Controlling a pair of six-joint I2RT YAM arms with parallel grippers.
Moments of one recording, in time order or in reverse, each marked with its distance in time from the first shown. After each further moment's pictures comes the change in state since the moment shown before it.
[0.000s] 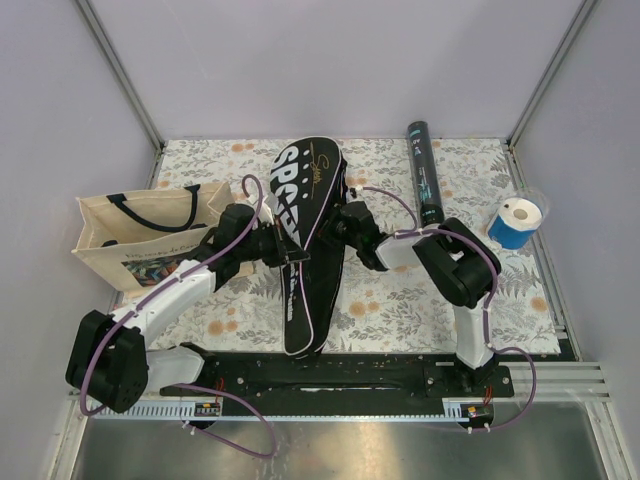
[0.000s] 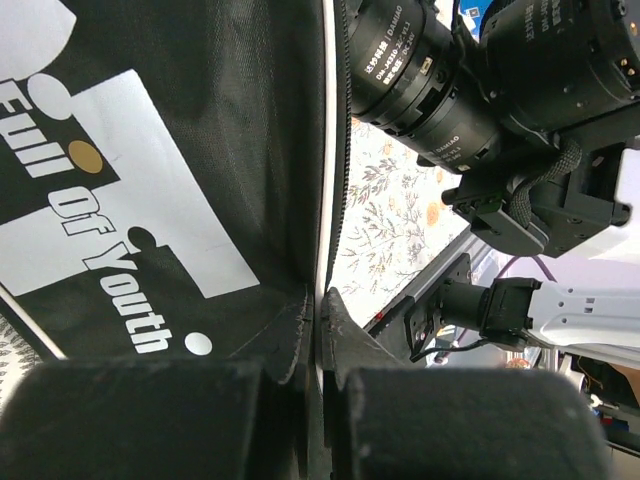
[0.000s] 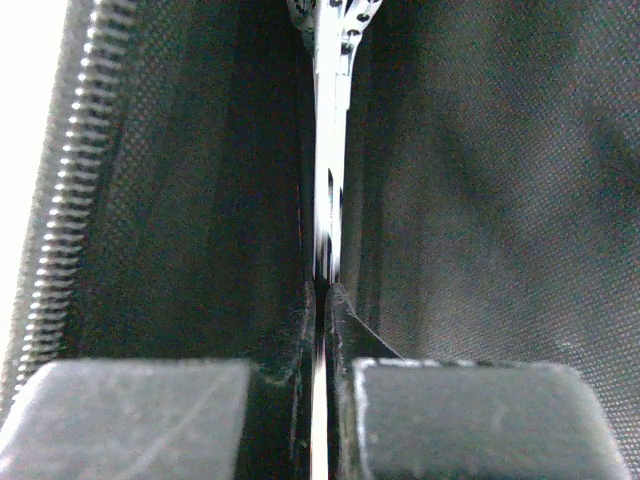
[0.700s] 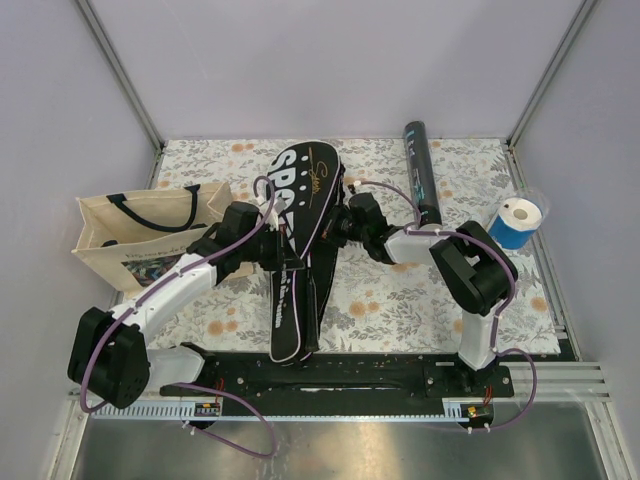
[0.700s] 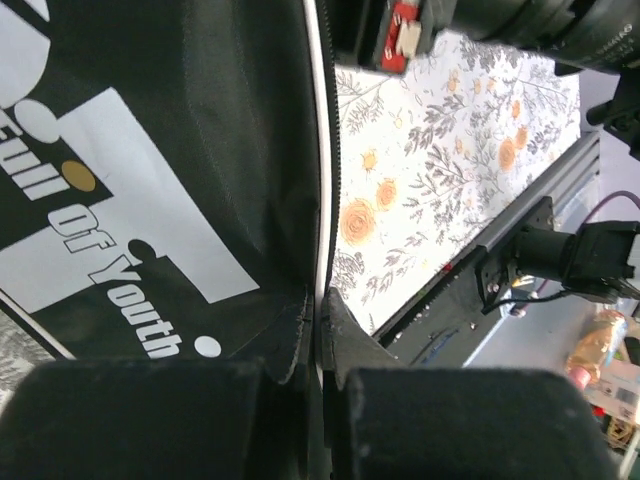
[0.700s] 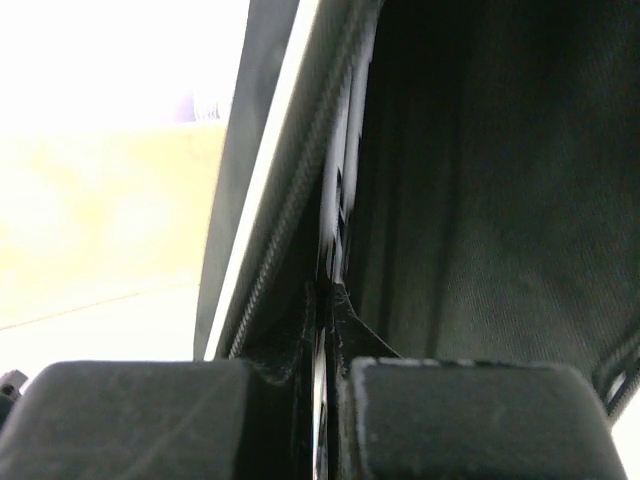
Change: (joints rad) left arm -0.006 0.031 0.088 -0.223 -0.020 0.254; right arm -0.035 -0.111 0.009 -0.209 -0.220 -0.059
